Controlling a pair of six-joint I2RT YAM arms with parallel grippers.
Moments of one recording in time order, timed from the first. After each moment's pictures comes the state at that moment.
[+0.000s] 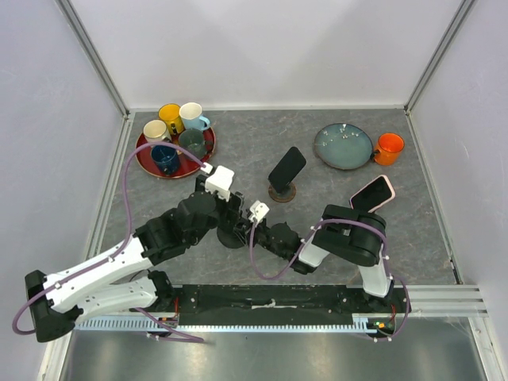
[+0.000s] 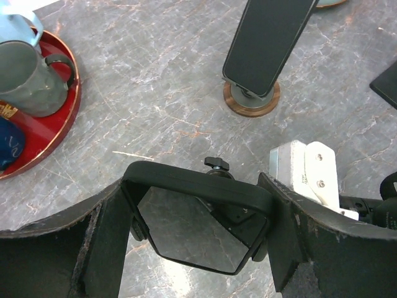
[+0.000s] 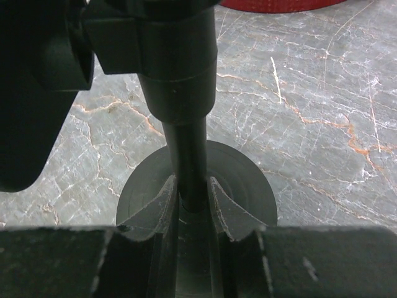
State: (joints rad) left arm -1.00 0.88 0.81 -0.32 -0.52 -0.16; right arm 1.12 1.99 0.56 1.32 0.15 0.17
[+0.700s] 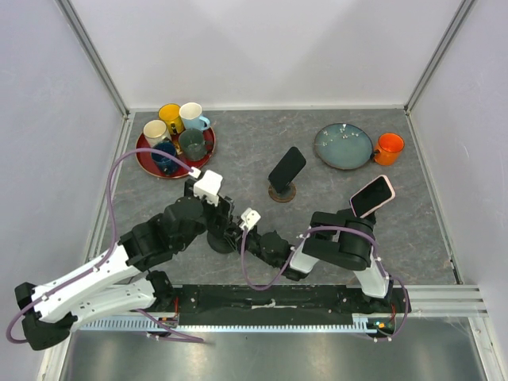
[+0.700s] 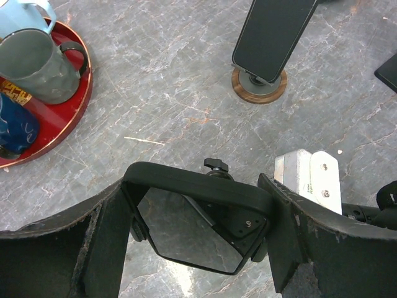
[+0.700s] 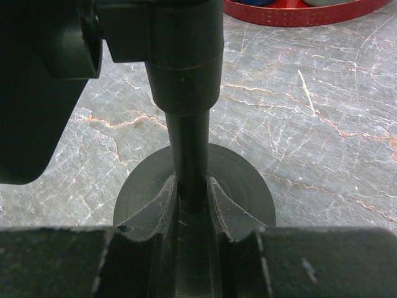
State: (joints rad) left arm -0.99 0.76 0.80 -0.43 -0.51 -0.16; right arm 1.22 2.06 0.63 1.36 0.28 0.17
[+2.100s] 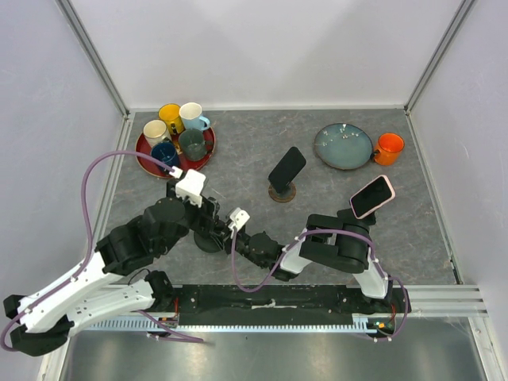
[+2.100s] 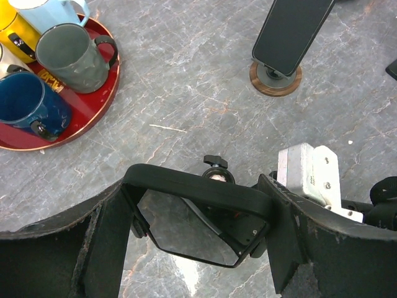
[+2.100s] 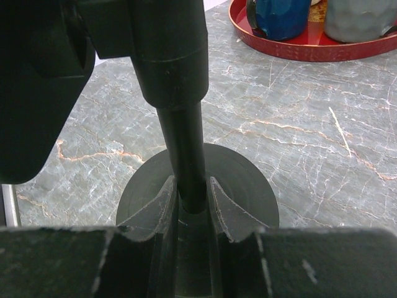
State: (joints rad) left arm -0.99 0.67 0.90 -0.63 -0.54 -0.16; right arm 1.26 2.08 0.75 1.32 0.32 0.17
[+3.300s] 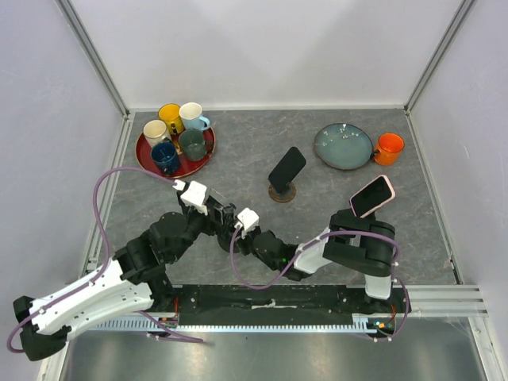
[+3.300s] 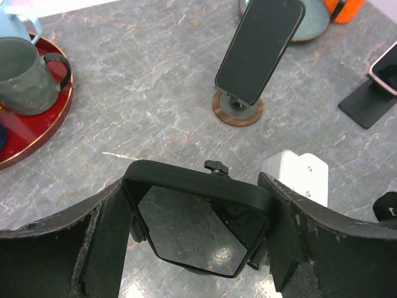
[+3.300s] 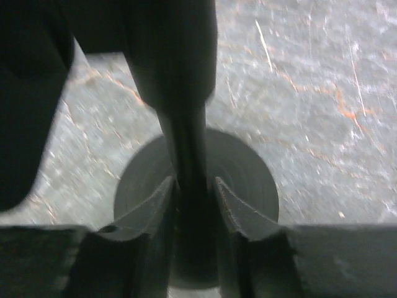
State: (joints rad) left arm -0.99 0.57 0.60 -0.25 -0.49 -0.19; right arm 1.25 1.90 0.65 1.01 0.45 0.16
